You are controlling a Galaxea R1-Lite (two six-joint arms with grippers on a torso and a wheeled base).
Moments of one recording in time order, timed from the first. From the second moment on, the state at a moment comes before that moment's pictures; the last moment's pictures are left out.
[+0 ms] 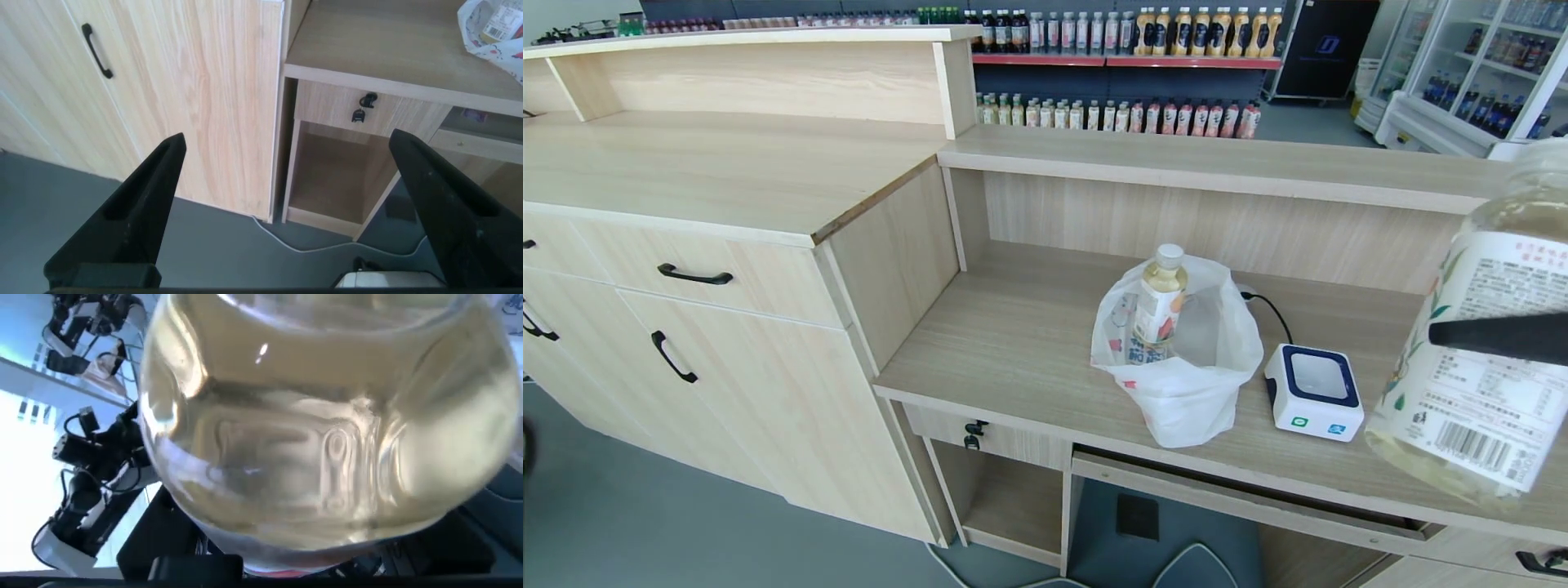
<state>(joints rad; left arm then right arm) 0.00 0.00 0.00 0.00 0.00 0.00 0.13 1.12 -1.00 0.25 0.83 0.24</state>
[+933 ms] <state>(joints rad) 0.00 0.00 0.00 0.00 0.00 0.00 0.26 0.93 -1.03 0.36 0.84 0.30</state>
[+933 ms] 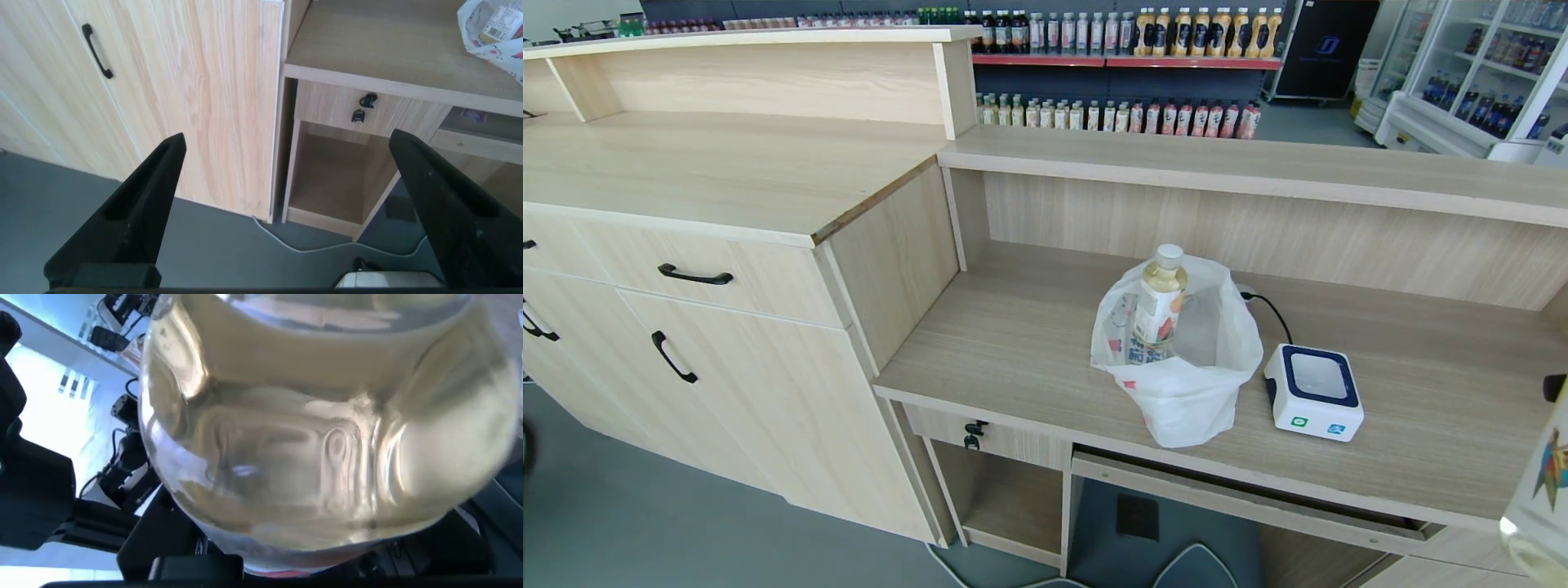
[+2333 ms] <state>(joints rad) 0.00 0.00 0.00 0.00 0.00 0.00 -0.06 1.13 -0.92 -0.04 0.54 -0.50</state>
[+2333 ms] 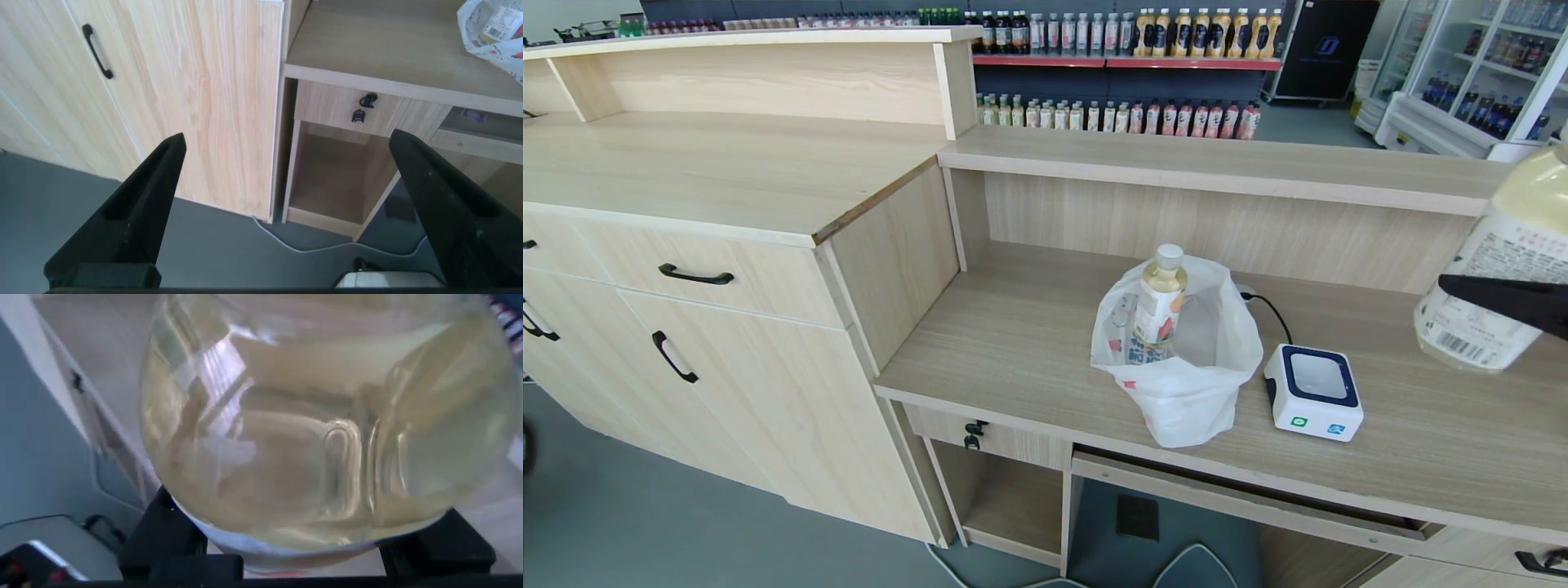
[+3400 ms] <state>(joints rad) 0.00 0.00 0.00 0.00 0.00 0.00 -0.23 1.89 -0.66 -1.20 0.57 -1.01</state>
